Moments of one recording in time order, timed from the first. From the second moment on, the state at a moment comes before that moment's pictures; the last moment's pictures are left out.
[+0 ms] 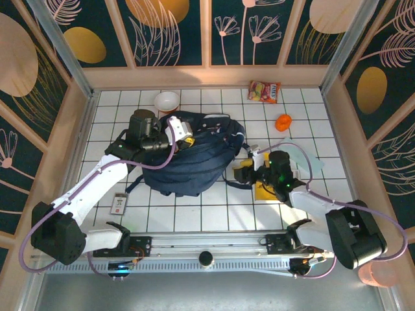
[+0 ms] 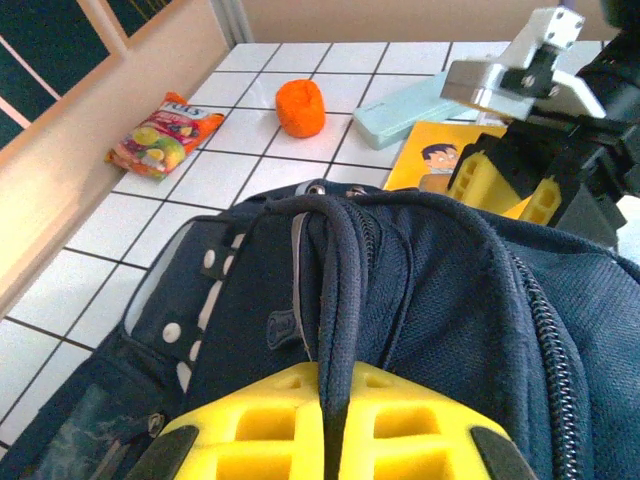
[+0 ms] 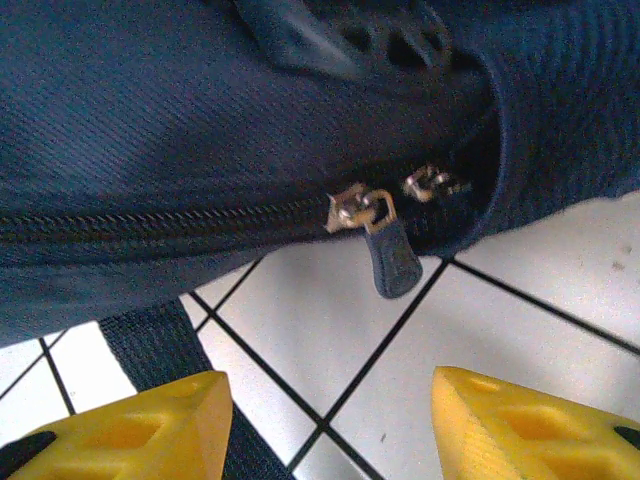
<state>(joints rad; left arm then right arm) -0.45 1.26 1.01 -0.27 0.62 0.51 0.41 1.18 0.31 0.37 -0.51 0.13</state>
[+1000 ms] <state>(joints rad) -0.44 1.26 1.03 -0.34 0.70 0.53 0.36 1.30 0.35 0.51 -0.74 -0.03</state>
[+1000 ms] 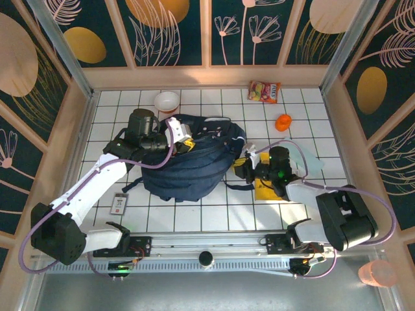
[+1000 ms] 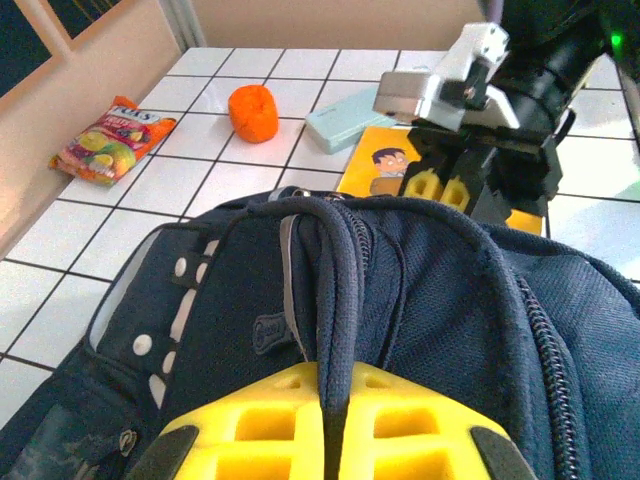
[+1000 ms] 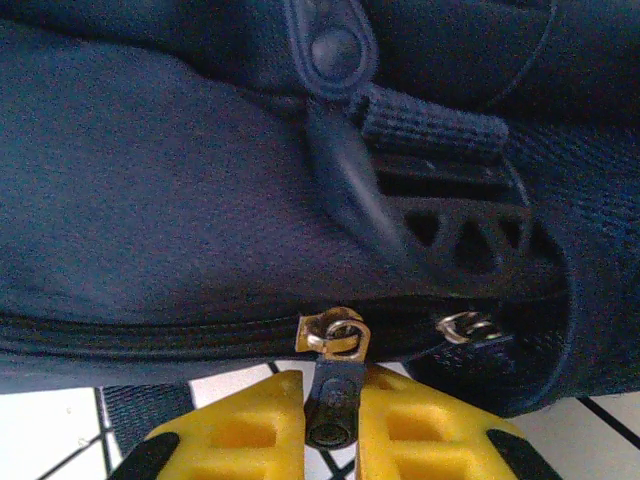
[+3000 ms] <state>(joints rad) -0.63 1.36 0.92 0.07 0.25 0.24 0.62 1.08 0.55 0.02 -0.61 0.16</state>
